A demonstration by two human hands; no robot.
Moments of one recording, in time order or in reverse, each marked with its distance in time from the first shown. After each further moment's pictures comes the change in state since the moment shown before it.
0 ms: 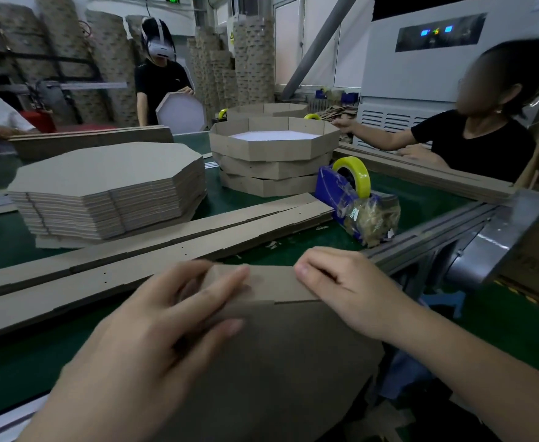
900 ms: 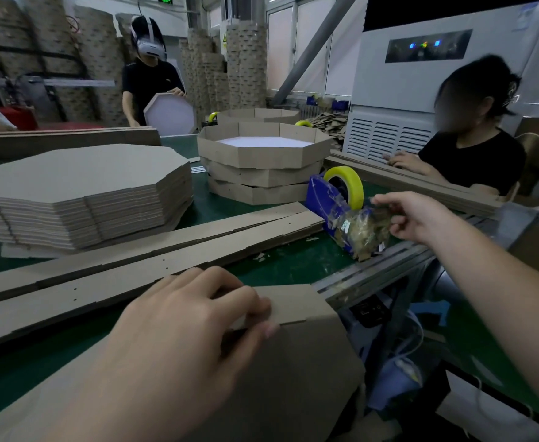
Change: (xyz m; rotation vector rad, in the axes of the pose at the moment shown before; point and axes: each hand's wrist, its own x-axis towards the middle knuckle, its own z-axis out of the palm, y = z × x) left_hand 0.046 0.022 0.014 0.127 -0.028 0.030; right_hand 0.086 0.178 -0.106 0.694 0.419 0.959
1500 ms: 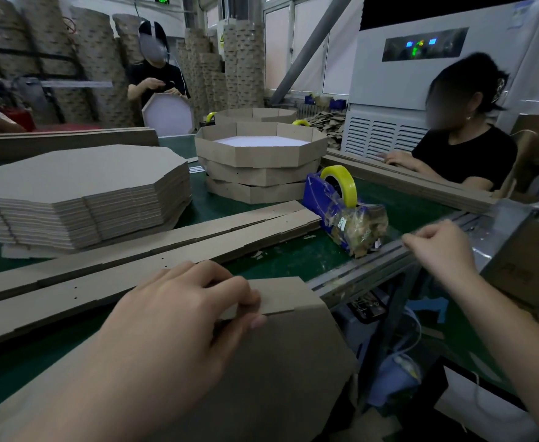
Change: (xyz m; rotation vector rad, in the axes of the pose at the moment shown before) left_hand 0.000 -0.004 -0.005 0.005 -0.035 -0.012; right_hand -0.062 0.059 -0.023 -0.700 0.482 -0.471
